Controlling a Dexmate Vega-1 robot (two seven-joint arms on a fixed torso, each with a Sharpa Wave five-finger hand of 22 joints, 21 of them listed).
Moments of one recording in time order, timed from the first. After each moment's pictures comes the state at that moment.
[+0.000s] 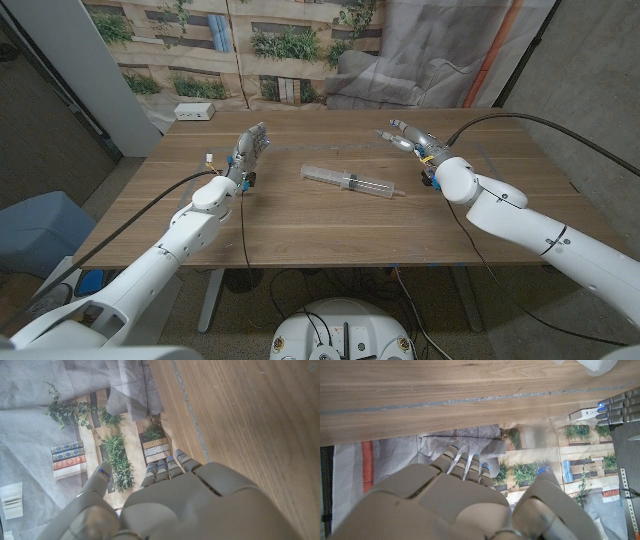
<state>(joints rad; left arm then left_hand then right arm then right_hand) 0.86 0.57 0.37 -1.44 -0.61 -0.15 0.10 0.05 0.09 0.69 -0.08 0.17 0.03 0.05 0.18 0.17 0.01 0.02 0.20 0.17 -0.01 0.01 0.18 0.17 0.05 -0.04 0.19 0.17 -0.80 -0.88 -0.63 -2.08 -0.17 -0.57 -0.12 0.32 0.06 0.17 -0.03 0.21 0.01 -0.03 0.19 0.18 0.10 0.01 0.20 0.20 -0.01 -0.01 0.20 0.32 0.17 0.00 0.18 0.17</state>
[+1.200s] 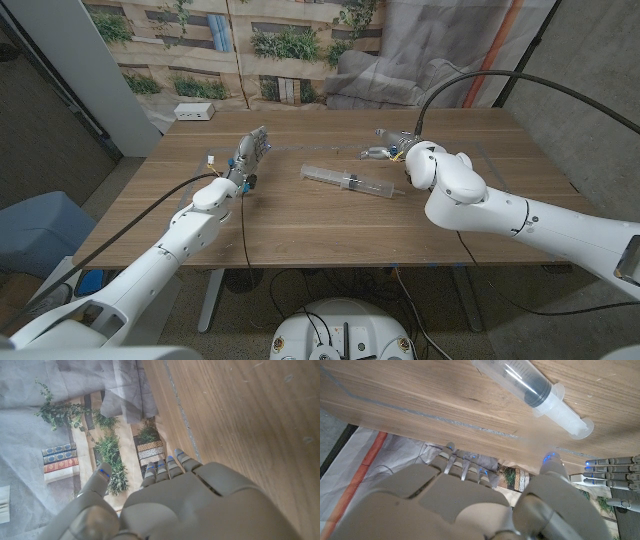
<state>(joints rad) 0.86 0.57 0.37 -1.43 -0.63 -0.12 0.08 0.05 0.09 0.69 -0.08 0.17 0.03 0.06 0.18 0.17 0.02 0.02 0.20 0.17 0.00 0.01 0.18 0.17 0.06 -0.04 0.19 0.17 -0.39 -0.85 -1.13 -2.29 -0.54 -1.19 0.36 0.44 0.01 0.21 -0.15 0.20 -0.12 0.00 0.18 0.19 0.04 0.04 0.20 0.22 -0.01 0.08 0.20 0.28 0.10 0.14 0.18 0.17</state>
